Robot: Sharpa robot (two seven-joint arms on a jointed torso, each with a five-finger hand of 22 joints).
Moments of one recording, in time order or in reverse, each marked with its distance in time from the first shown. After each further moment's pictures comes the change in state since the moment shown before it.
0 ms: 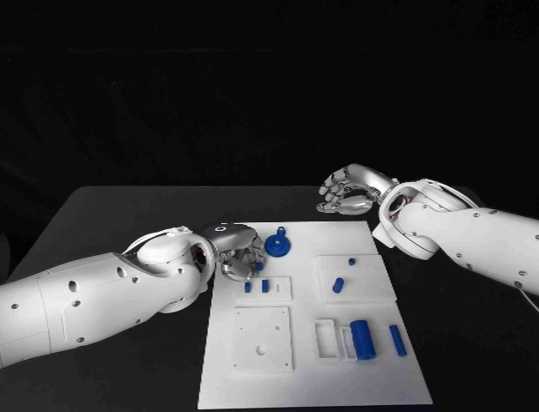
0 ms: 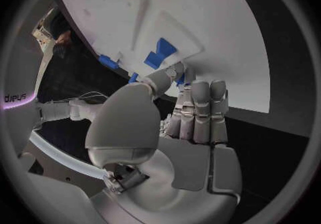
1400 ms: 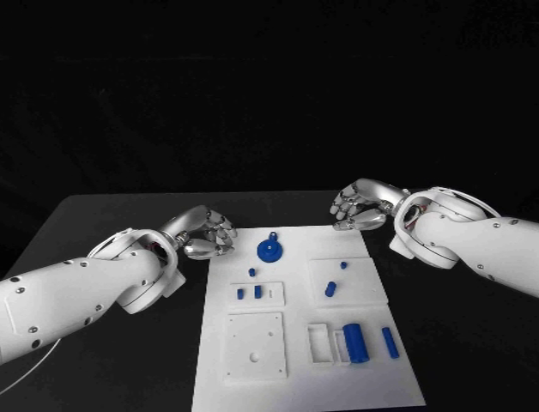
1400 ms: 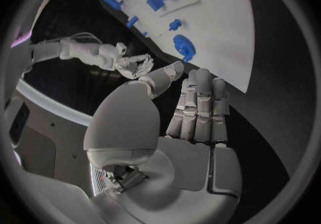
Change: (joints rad) left arm 0.001 -0.093 0.031 -0.029 0.522 -0.186 0.158; left_hand 0.006 -0.035 0.012 0.054 0.019 -0.087 0.026 0.004 -0.011 -0.083 0.043 -0.007 -0.003 -0.128 0.049 -0.215 -0.122 -0.008 -0.121 0.026 -0.129 -0.034; right arm -0.011 -0.135 -0.003 0.076 -0.070 0.100 0.012; right_hand 0.095 0.034 0.046 -0.116 -0.159 0.065 -0.017 0.027 -0.008 0.080 -0.022 -0.007 -0.054 0.222 -0.098 0.129 0.091 0.055 0.225 -0.022 0.063 0.045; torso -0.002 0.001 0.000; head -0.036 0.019
